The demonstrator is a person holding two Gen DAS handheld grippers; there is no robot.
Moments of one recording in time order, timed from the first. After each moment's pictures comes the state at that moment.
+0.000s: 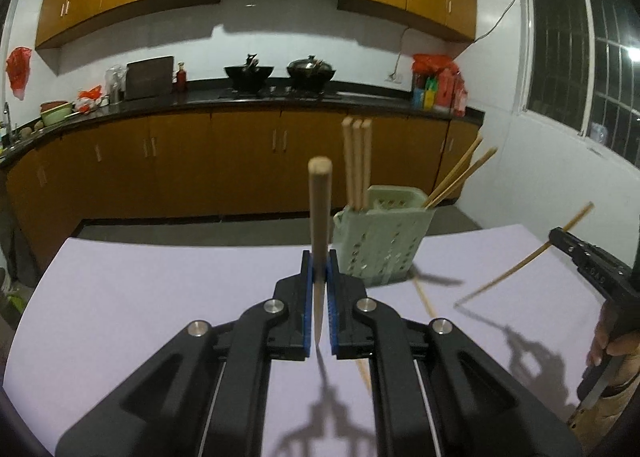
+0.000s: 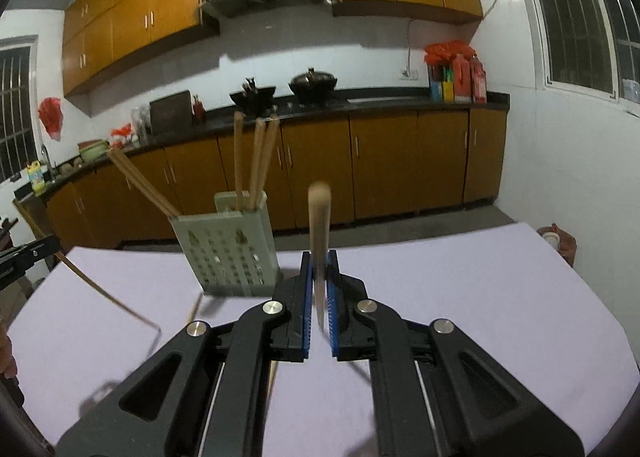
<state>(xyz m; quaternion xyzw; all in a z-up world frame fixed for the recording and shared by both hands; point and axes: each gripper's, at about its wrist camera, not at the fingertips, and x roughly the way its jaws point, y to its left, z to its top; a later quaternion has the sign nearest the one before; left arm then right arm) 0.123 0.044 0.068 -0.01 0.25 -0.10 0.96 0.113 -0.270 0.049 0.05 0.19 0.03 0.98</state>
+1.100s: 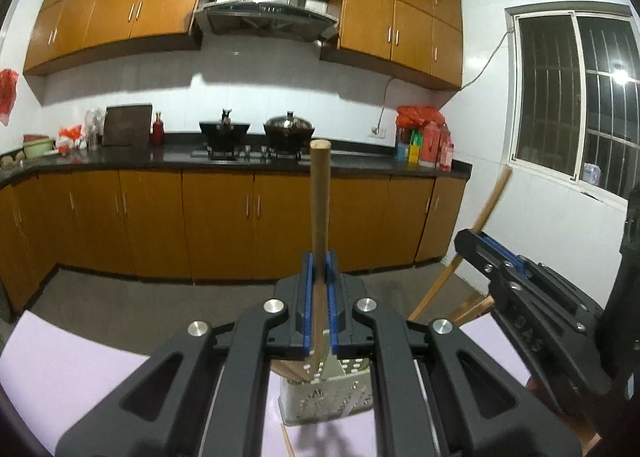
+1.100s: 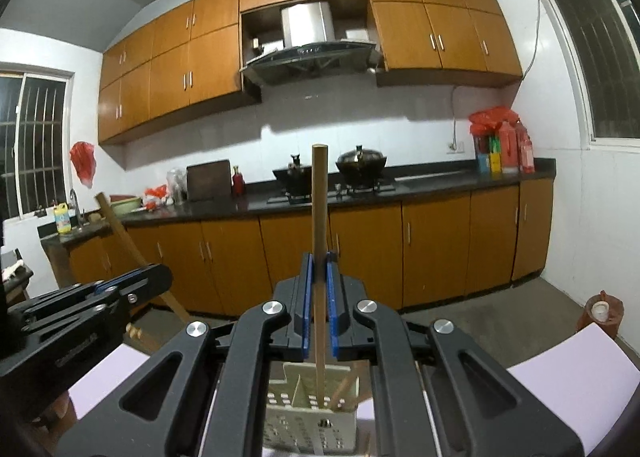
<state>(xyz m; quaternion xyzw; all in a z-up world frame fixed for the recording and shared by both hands) 0.237 -0.029 0.129 -0.03 0.16 -0.12 0.98 0.210 -0.207 0.114 0.06 0.08 0.10 0.99</state>
